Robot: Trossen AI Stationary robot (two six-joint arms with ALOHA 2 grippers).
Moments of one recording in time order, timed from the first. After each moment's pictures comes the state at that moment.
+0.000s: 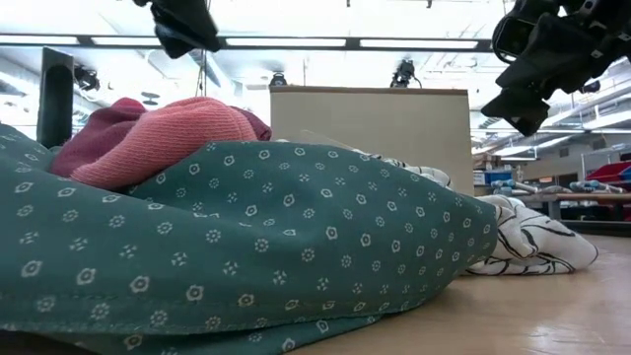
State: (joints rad) left arm -0.29 1.26 1.10 -0.69 -0.15 -0.44; right arm 0.15 0.72 0.39 -0.12 -0.02 0.48
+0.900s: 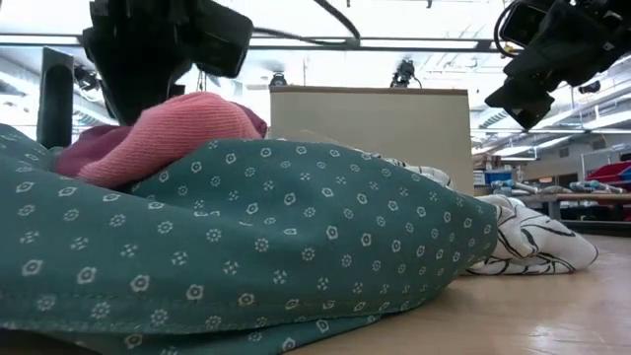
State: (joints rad) left arm -0.38 1.70 1.21 -0.79 0.03 -0.87; right arm 0.22 0.72 0.39 -0.10 0.04 0.45
